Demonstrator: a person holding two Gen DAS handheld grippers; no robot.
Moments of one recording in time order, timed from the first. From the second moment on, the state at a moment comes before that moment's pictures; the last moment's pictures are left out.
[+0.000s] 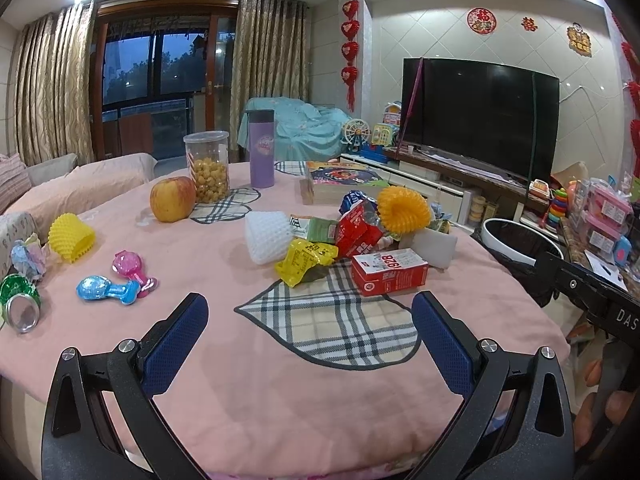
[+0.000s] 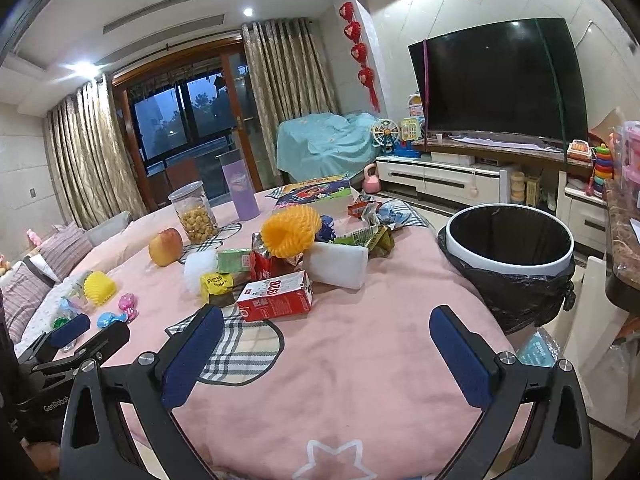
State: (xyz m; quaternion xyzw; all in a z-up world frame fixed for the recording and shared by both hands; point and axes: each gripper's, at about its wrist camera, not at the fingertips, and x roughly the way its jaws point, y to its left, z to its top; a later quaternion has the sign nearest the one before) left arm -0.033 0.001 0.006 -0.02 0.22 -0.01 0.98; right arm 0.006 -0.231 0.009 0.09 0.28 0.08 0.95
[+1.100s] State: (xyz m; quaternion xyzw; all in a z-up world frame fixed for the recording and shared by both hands) left arm -0.032 0.001 0.005 -0.02 0.22 -0.01 0.98; right arm 0.006 -0.229 0.009 0.10 0.29 0.10 0.95
